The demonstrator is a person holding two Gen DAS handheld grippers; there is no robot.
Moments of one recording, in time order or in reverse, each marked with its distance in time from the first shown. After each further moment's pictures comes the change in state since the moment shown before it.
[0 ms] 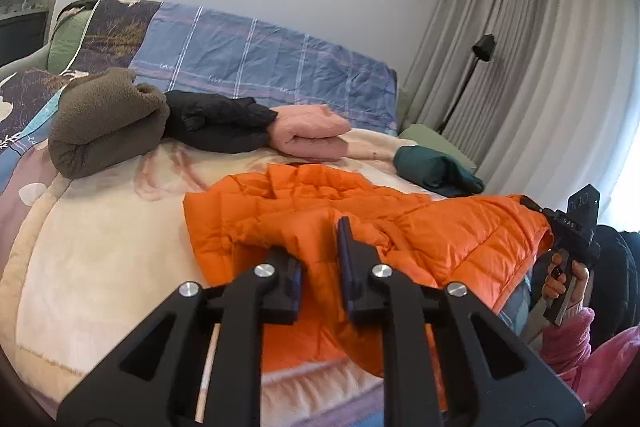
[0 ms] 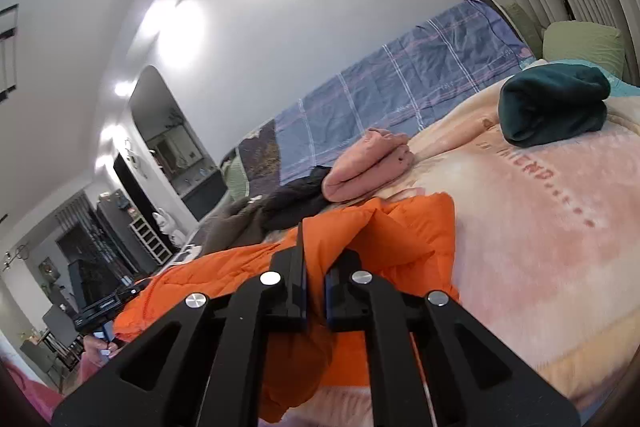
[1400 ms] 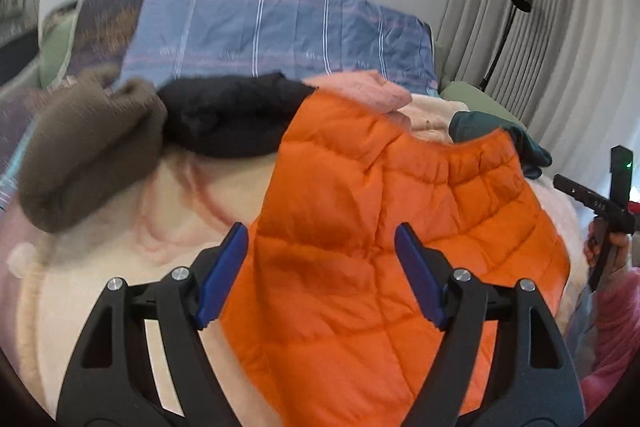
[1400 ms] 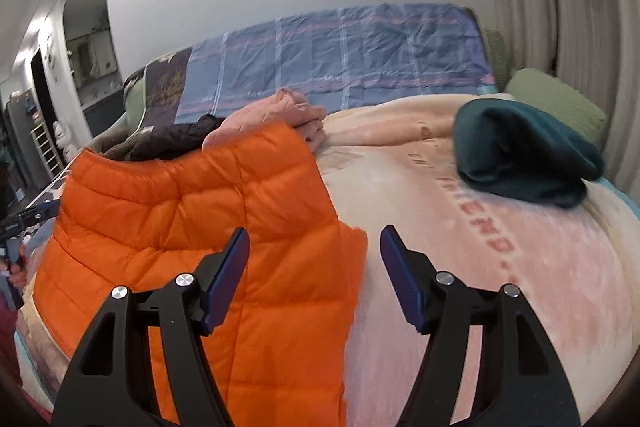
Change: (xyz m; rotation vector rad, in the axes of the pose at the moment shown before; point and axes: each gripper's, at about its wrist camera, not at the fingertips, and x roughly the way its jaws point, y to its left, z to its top) left arm 0.147 0.062 0.057 0.085 0.169 0.090; right arm 0.142 -0.045 0.034 -0.277 0.210 -0.314
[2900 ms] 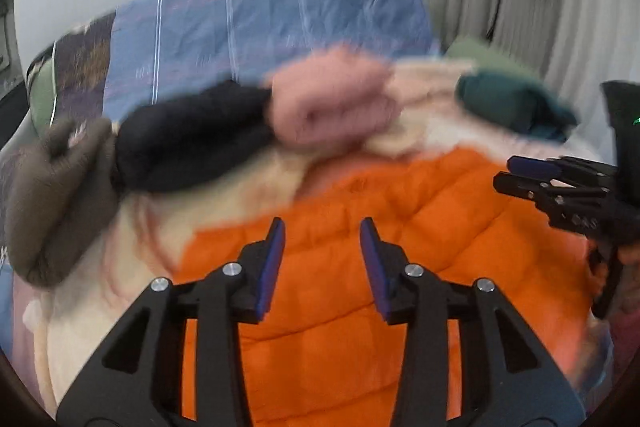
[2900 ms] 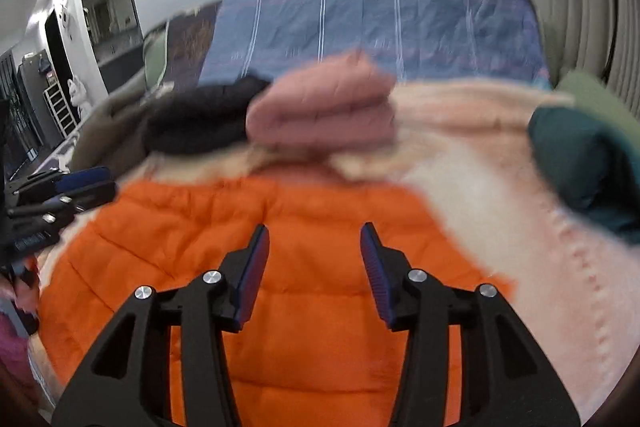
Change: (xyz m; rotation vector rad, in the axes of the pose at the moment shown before) left arm 0.092 -0.095 0.023 0.170 0.124 0.160; right arm 0.111 0.093 0.005 -0.055 0.176 0.010
